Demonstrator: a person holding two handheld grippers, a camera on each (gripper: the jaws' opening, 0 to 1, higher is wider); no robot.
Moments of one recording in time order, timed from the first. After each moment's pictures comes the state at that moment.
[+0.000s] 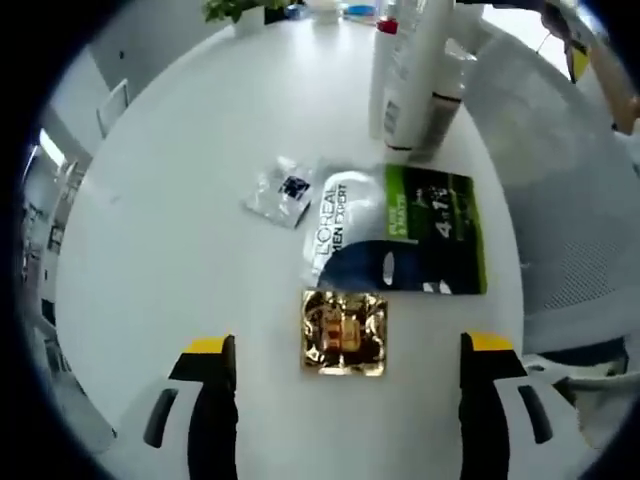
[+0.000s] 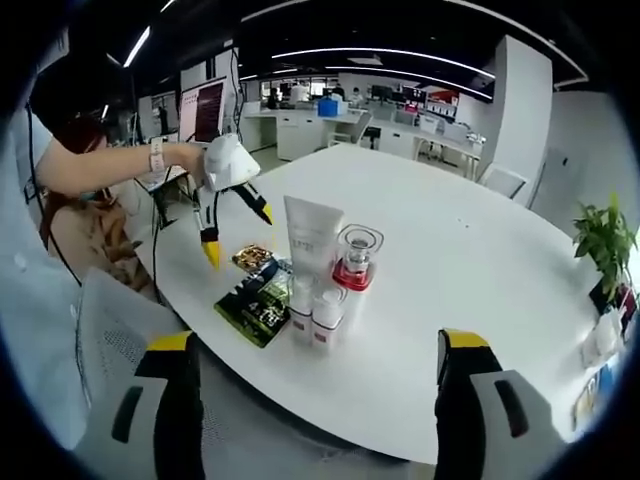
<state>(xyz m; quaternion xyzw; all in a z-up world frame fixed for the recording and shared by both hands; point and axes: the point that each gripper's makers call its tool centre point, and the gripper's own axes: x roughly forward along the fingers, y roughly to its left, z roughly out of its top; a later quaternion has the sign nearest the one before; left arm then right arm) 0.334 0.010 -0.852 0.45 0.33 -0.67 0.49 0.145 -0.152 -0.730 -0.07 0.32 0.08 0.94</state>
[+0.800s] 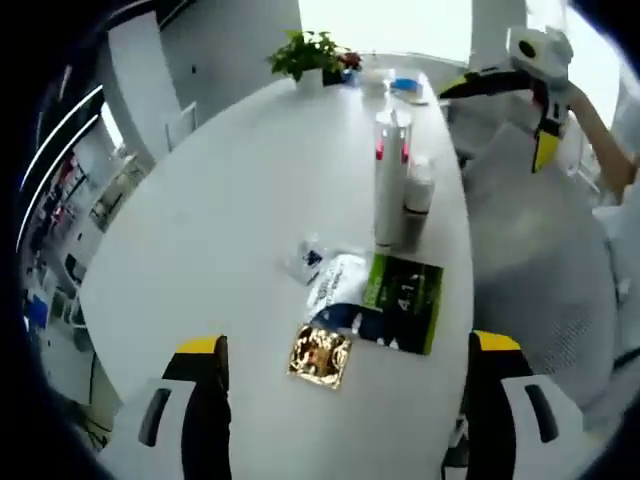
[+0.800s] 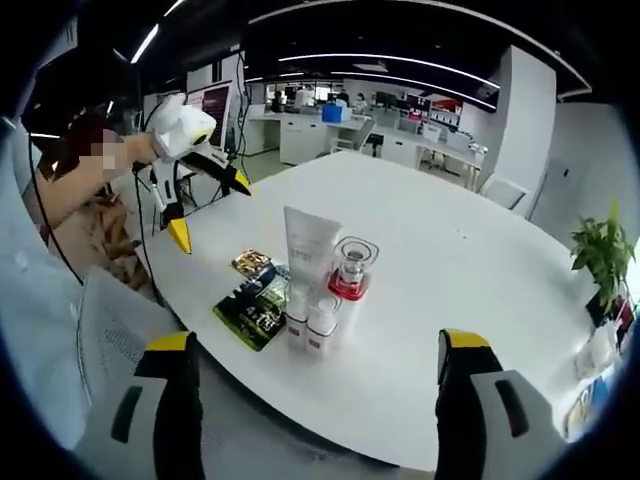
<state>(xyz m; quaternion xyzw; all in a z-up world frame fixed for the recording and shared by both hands) 0.301 0.020 -0.763 0.34 0.28 -0.64 0.63 0.142 -0.144 -0.716 -0.08 0.30 0.09 0.95</state>
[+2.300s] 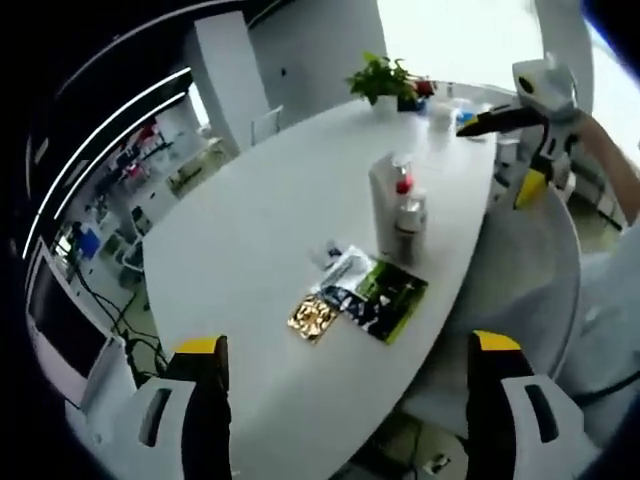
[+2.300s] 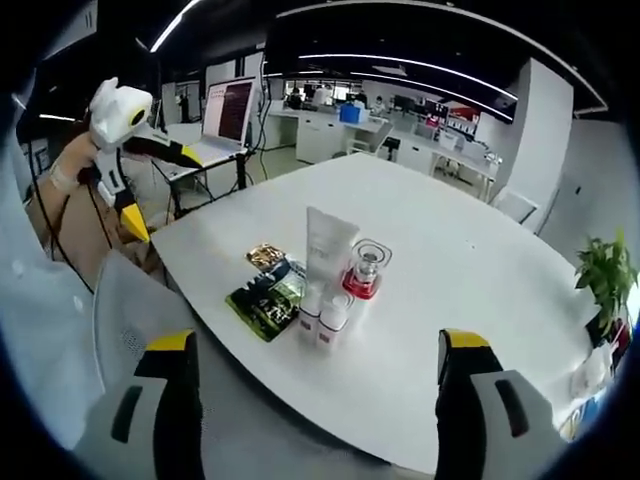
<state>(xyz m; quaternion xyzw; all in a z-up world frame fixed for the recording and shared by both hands) 0.241 0.077 -0.716 0.30 0.26 -0.52 0.76 0.130 -0.136 -0.709 -0.11 0.31 0.12 0.94</state>
